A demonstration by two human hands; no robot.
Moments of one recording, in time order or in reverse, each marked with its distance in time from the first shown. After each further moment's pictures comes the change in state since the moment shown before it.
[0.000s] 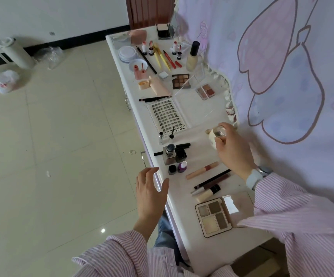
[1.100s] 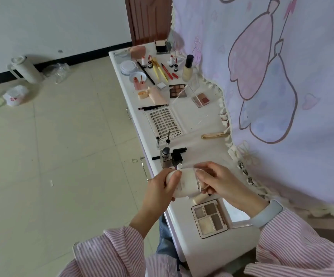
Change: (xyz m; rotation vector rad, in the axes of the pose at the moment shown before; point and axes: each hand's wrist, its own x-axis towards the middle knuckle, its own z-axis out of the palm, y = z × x) left_hand 0.006 0.072 -0.037 -0.360 -0.390 -0.084; right_hand -0.071 -0.033 -0.023 0.753 -0.528 0.295
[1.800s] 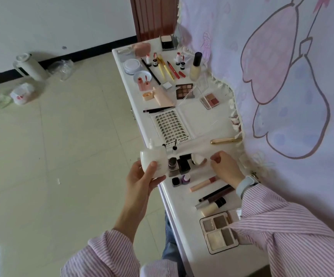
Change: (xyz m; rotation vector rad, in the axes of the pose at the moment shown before) left_hand 0.035 0.004 -0.043 -0.720 0.235 -0.263; right_hand 0.118 0.051 -0.026 -0.470 0.325 0.127
